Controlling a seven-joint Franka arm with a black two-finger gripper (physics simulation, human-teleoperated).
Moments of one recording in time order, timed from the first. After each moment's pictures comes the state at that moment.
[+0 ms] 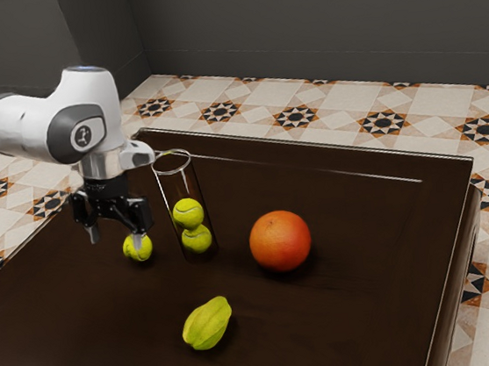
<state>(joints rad) -0.11 0.01 0.16 -2.06 0.06 1.84 -0.13</state>
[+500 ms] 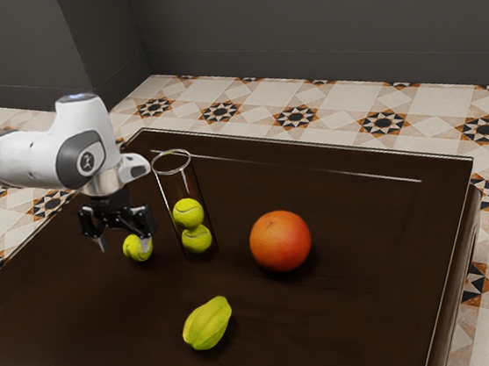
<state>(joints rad) -0.02 0.13 0.16 -2.09 -0.01 2.10 -0.11</state>
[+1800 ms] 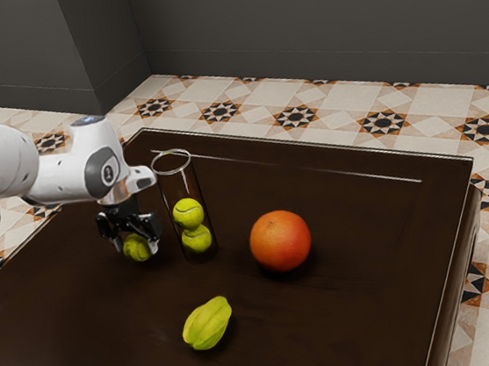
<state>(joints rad) 0.09 0.51 0.15 -1.81 -0.12 2.22 0.17</state>
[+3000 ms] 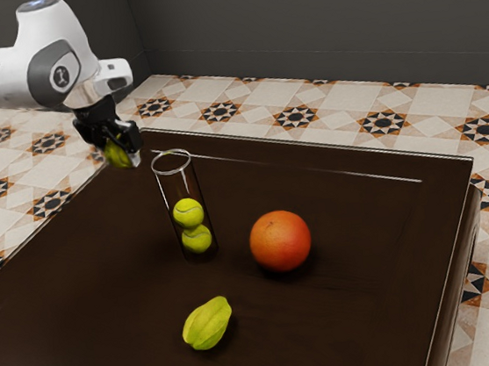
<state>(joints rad) 0.02 0.10 0.13 -1.78 -0.01 2.03 0.20</state>
